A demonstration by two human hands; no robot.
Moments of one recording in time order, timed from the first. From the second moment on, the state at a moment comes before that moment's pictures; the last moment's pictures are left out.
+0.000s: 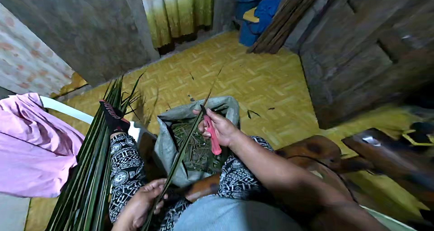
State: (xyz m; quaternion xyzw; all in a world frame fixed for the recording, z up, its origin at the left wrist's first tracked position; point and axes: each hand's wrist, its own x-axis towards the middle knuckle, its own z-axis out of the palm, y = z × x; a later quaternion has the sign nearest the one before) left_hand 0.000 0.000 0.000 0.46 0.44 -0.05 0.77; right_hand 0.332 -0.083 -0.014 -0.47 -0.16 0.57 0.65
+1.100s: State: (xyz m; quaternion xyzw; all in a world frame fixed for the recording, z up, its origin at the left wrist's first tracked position) left_hand 0.125 -0.001 -0.031 0.82 0.43 -0.06 0.38; right_hand 0.264 -0.093 -0.033 -0.70 -0.38 0.49 0.35
